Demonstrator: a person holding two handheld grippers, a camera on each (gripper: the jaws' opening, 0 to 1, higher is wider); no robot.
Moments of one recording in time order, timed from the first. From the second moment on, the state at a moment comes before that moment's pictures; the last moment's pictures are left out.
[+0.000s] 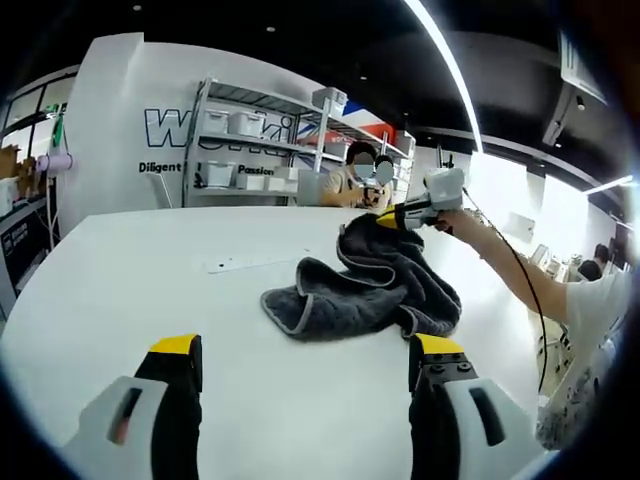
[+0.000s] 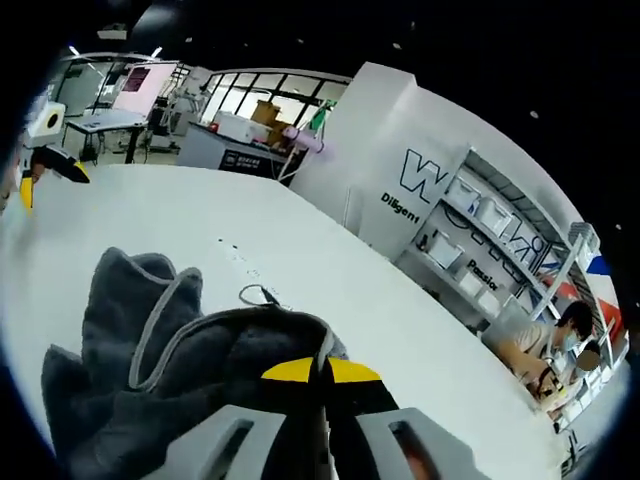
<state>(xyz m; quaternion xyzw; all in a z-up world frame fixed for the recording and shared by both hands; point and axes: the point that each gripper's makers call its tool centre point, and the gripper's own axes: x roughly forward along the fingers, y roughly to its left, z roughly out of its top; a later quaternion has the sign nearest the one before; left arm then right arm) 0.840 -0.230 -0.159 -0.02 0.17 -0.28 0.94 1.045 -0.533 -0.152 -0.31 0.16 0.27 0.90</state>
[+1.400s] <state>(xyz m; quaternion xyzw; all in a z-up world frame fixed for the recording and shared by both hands) 0.841 -0.239 -0.167 -0.01 0.18 -0.29 0.94 1.027 -0.562 -0.131 -0.25 0.12 0.23 0.93</state>
